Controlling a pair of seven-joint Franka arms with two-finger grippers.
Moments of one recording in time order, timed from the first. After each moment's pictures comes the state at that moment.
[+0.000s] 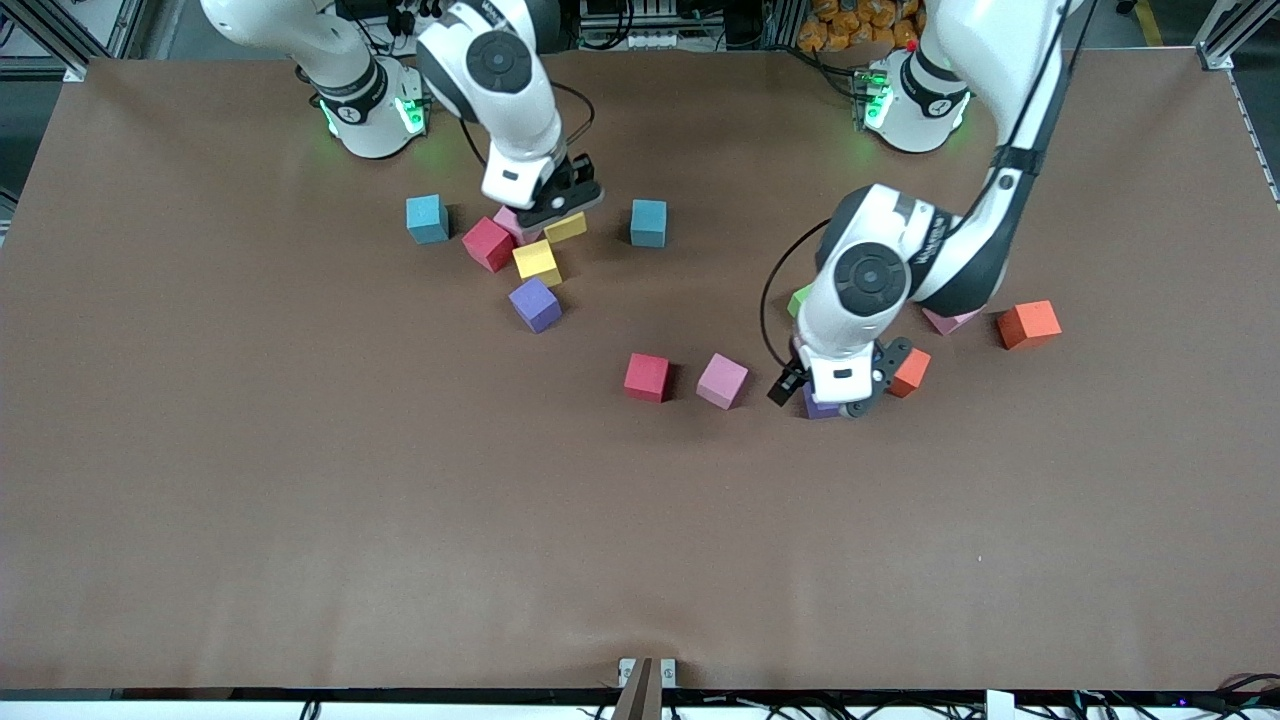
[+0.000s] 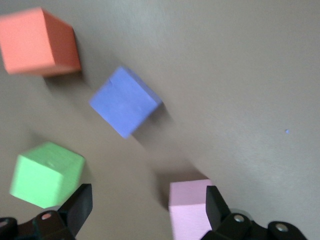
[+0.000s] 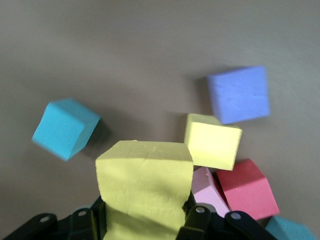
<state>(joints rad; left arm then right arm) -0.52 0.46 -0.01 -1.75 -0.02 2.17 -1.46 0.87 0.00 0.04 -2.30 0.14 2.24 0.24</state>
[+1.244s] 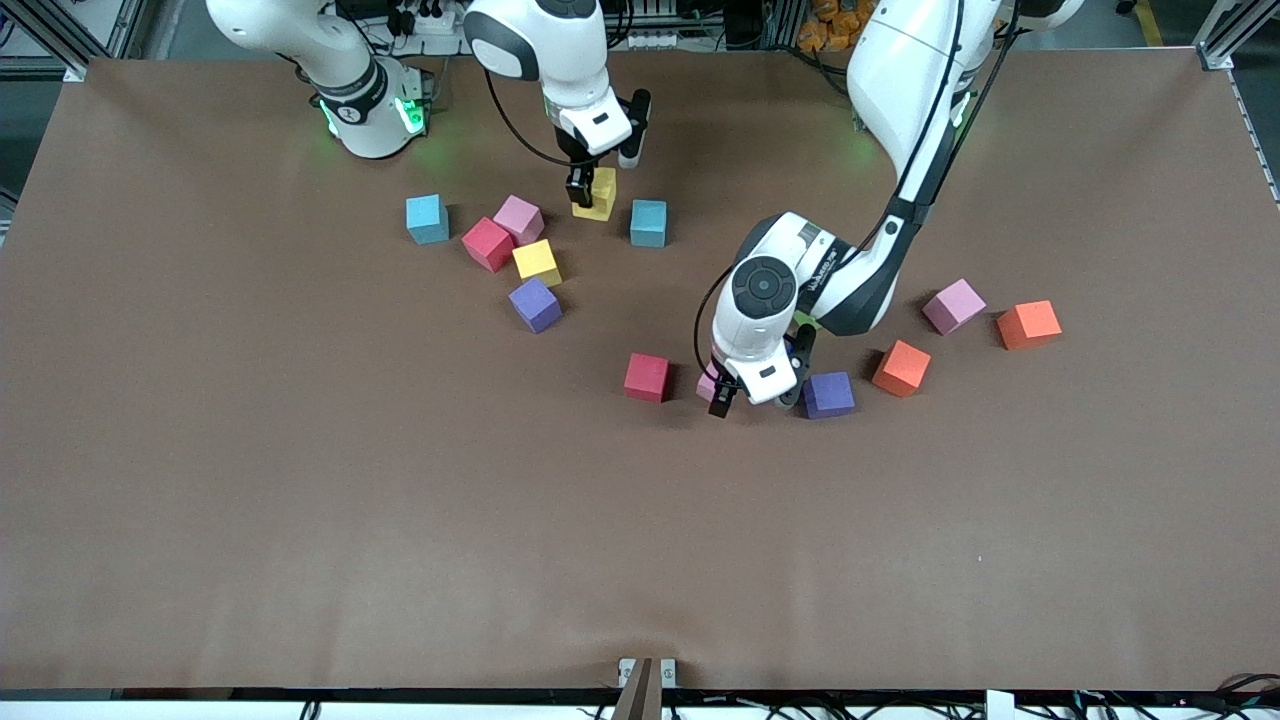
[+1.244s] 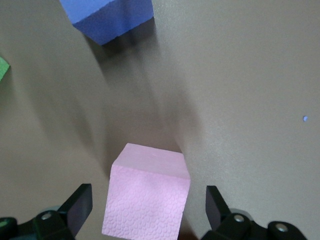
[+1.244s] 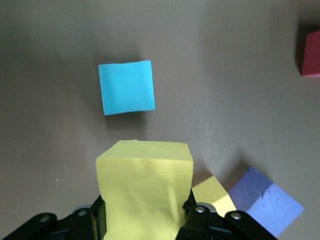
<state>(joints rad) -0.63 0.63 0.00 -1.72 -0.03 2.35 -1.85 1.03 0.05 0.04 -2.35 -0.08 2.43 -0.27</state>
